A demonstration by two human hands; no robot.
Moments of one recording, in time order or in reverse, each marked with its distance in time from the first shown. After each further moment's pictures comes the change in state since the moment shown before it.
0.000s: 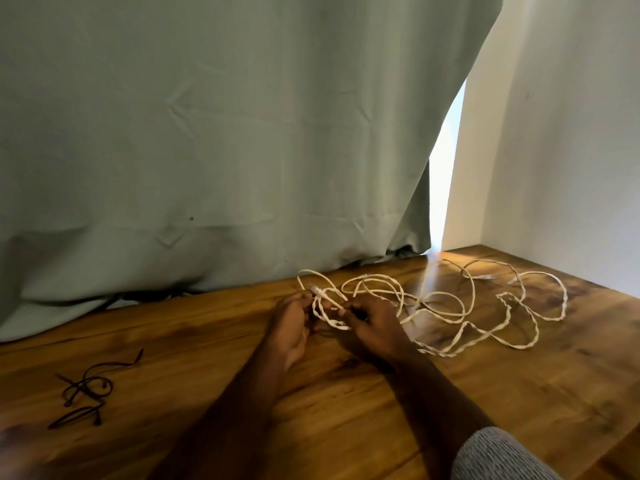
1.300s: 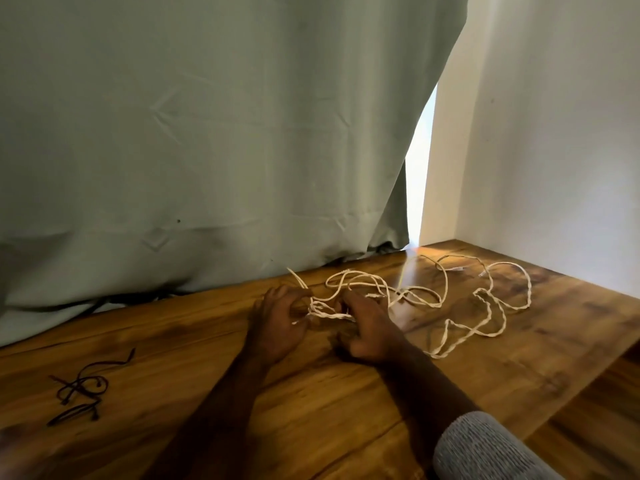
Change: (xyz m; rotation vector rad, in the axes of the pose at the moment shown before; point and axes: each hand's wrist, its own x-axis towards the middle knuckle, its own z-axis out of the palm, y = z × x) left_hand -0.007 -0.009 -0.033 1.245 -0.036 0.806; right_hand -0.033 -0.003 -0.027 -0.314 -0.107 -0.140
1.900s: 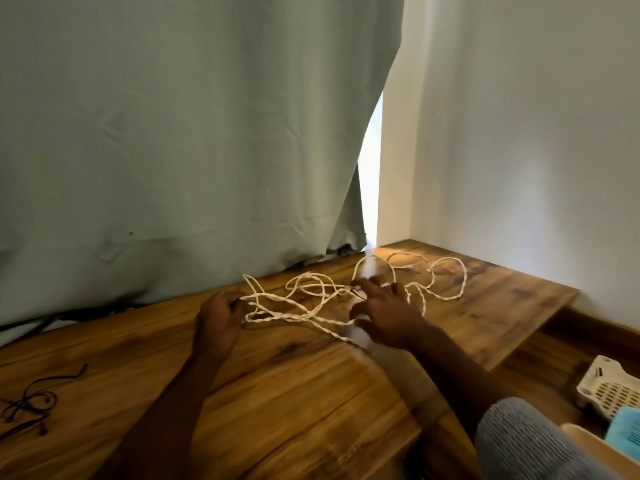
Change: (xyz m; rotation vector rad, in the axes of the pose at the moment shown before) left_hand 0.008 -0.008 -0.008 -0.051 0.172 -0.202; right_hand -0.057 0.024 -0.101 -0.599 -0.144 0.053
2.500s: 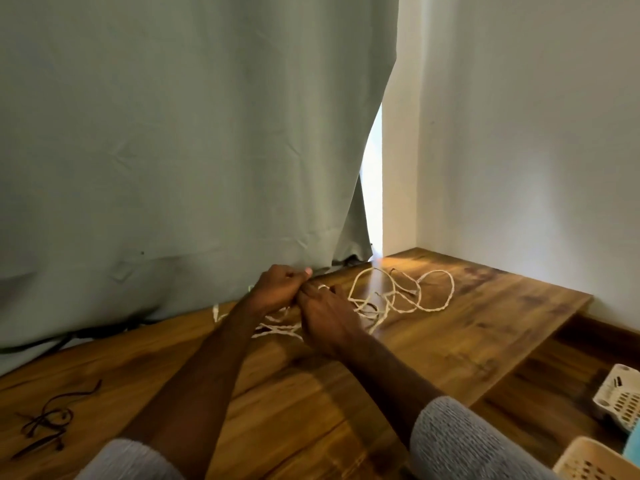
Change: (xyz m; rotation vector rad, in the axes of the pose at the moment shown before) left_hand 0.039 0.139 -0.017 -0.165 -0.452 -0.137; right_hand 0.047 -0.094 -0.011 0.177 0.309 -0.112
